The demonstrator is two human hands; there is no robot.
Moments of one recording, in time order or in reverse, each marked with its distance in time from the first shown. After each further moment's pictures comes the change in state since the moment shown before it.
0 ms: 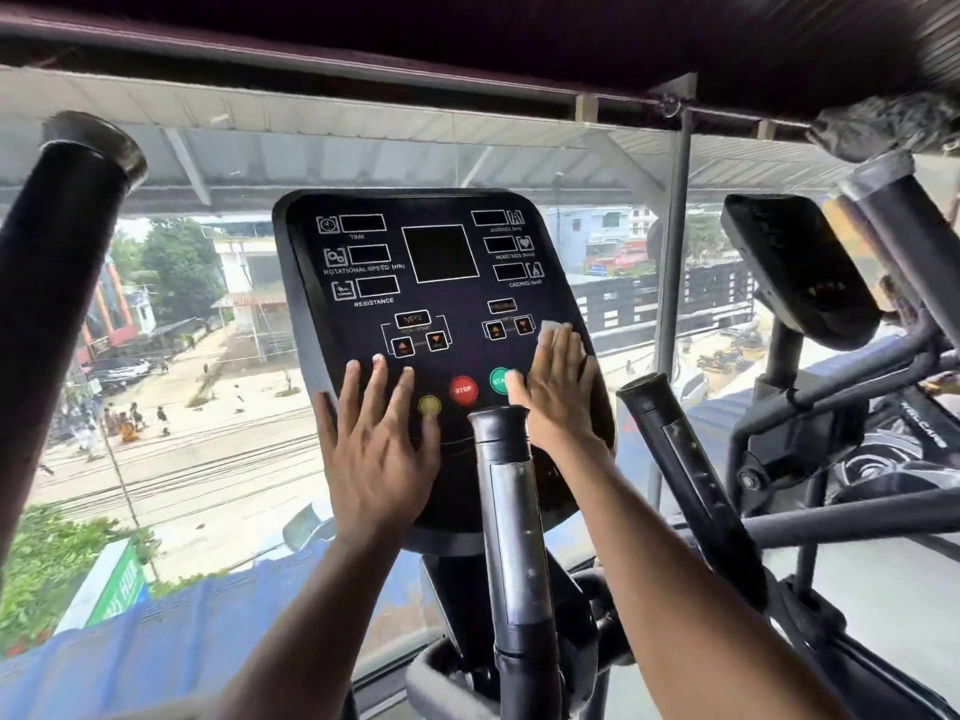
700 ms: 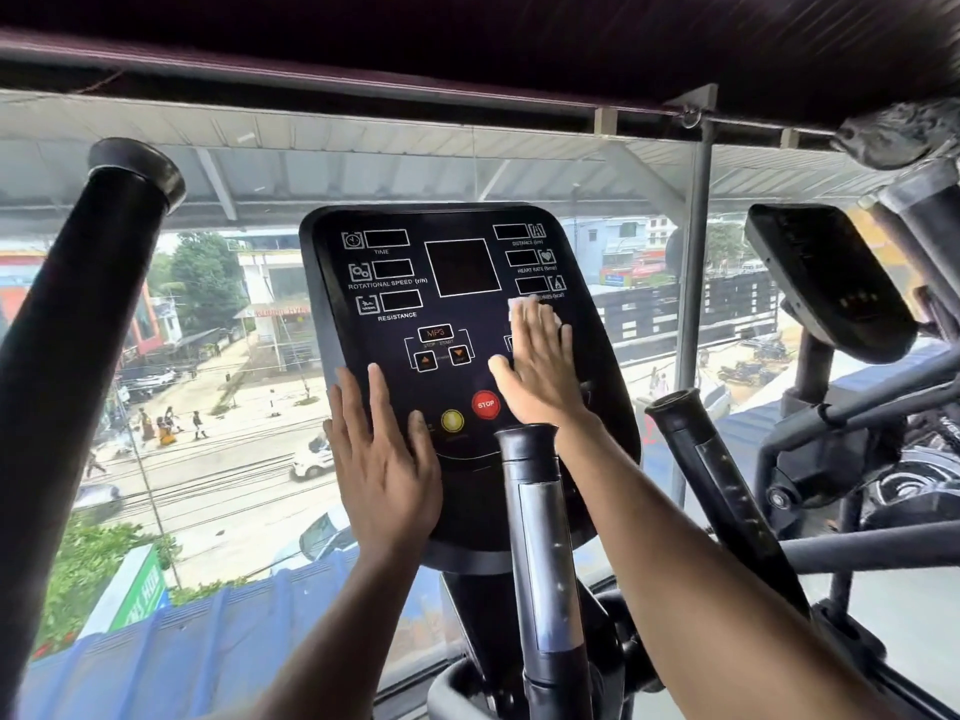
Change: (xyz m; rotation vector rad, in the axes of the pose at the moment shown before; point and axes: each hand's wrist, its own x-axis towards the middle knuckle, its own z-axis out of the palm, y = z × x) left_hand -0.001 -0.009 0.004 -0.282 0.112 -0.185; right_hand 0.038 -0.038 -0.001 0.084 0.092 -0.269
